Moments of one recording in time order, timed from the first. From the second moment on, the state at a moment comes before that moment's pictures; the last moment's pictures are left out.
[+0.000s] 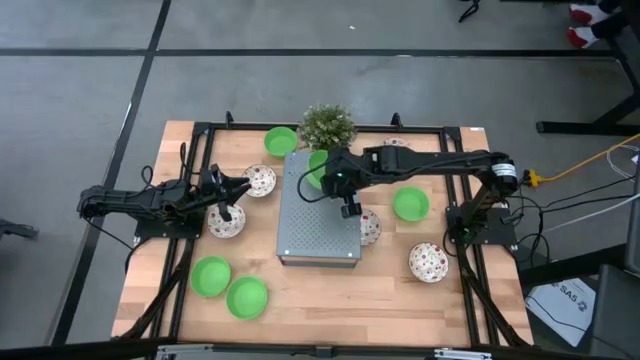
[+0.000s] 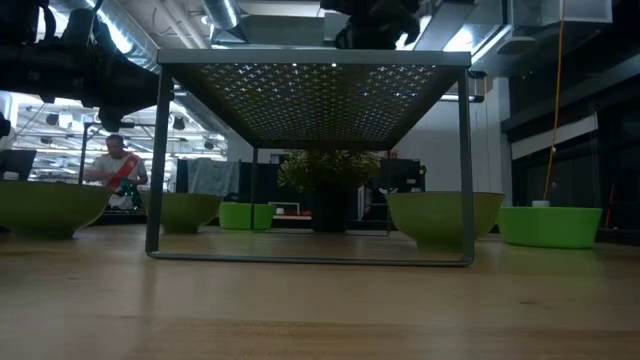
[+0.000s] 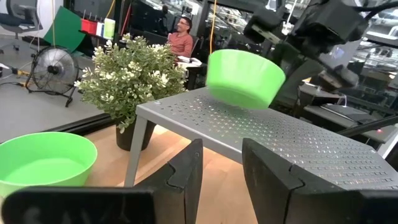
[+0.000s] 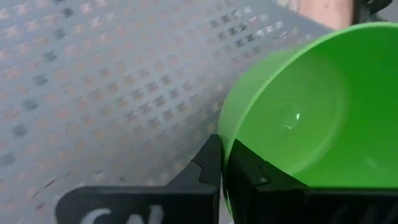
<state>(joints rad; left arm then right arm) -0.04 0.00 0.03 0.01 -0.44 -0.29 -0.06 1.69 1.60 -0.82 0.13 -0.41</state>
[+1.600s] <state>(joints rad) -0.04 0.00 0.03 0.01 -0.44 -0.29 -0.05 1.69 1.95 -1.04 0.00 -0.24</state>
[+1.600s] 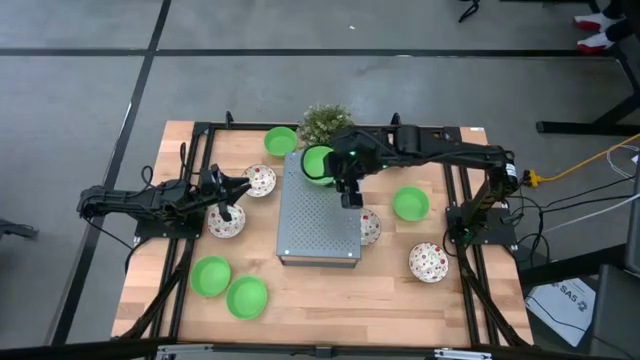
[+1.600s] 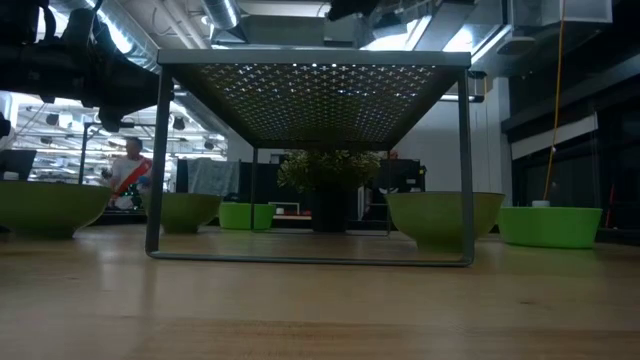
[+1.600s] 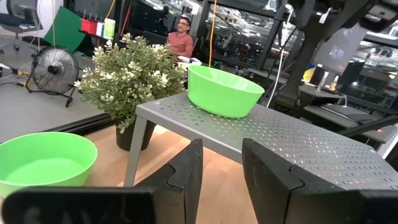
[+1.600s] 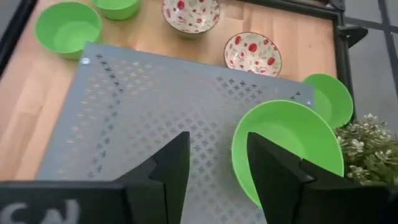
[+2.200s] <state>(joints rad) -0.04 0.00 0.03 0.01 -0.44 -0.29 0.11 1.67 1.97 -1.25 0.00 -0.19</state>
